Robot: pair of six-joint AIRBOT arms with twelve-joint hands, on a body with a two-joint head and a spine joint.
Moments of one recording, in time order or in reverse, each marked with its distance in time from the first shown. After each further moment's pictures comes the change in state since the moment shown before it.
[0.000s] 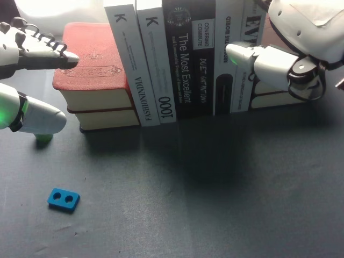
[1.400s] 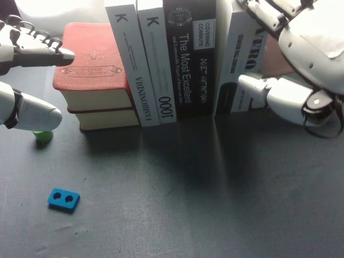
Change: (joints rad) left arm -0.024 0.008 0.006 0.001 -0.021 0.002; right arm -0.034 0.096 -0.188 0.113 0.028 -0.182
